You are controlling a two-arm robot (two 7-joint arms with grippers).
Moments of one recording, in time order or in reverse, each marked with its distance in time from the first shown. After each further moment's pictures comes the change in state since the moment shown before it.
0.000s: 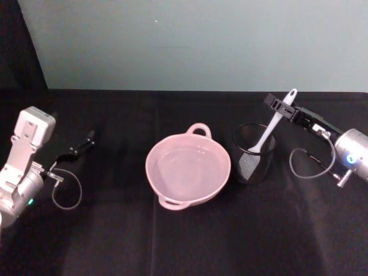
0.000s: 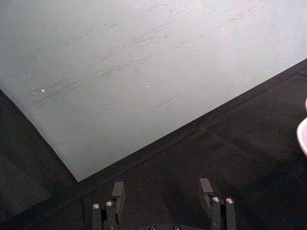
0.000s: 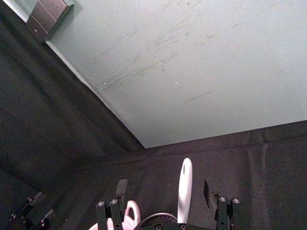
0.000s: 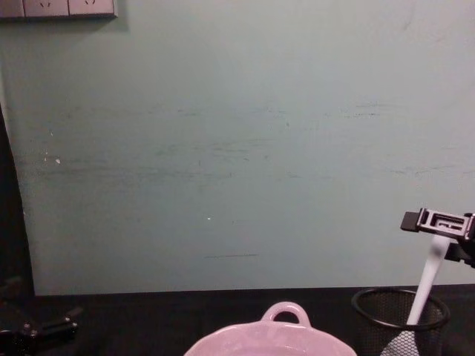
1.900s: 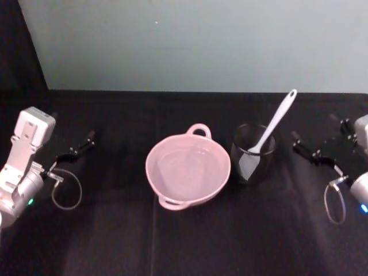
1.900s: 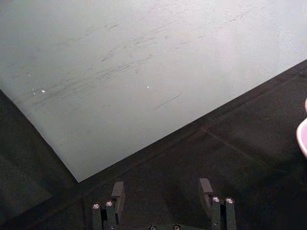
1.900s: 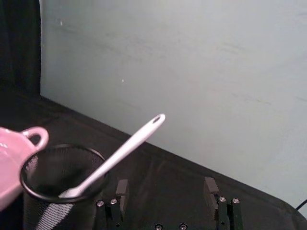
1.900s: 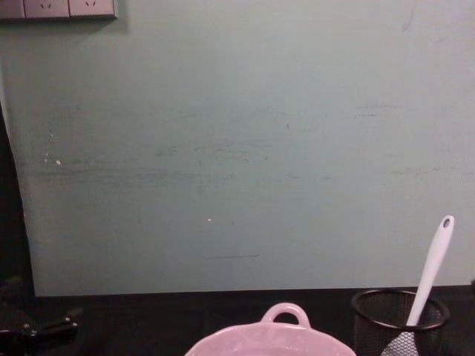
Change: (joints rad) left arm 0.000 0.000 0.000 0.000 0.000 0.000 0.000; right arm -0.216 0.134 -0.059 -0.140 -0.758 -0.379 -0.285
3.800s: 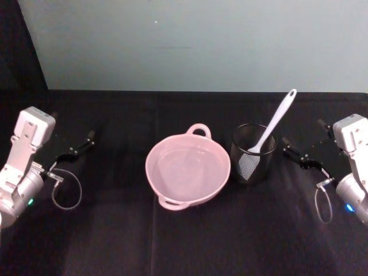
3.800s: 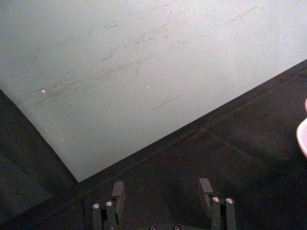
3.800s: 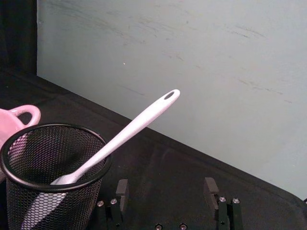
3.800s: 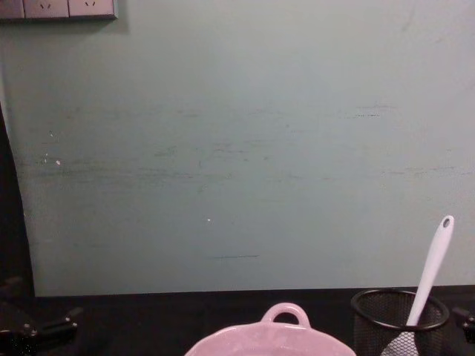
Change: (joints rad) left arm 0.000 0.000 0.000 0.000 0.000 0.000 0.000; right arm 0.101 -0.043 -0.091 0.143 -0.036 -0.008 -0.012
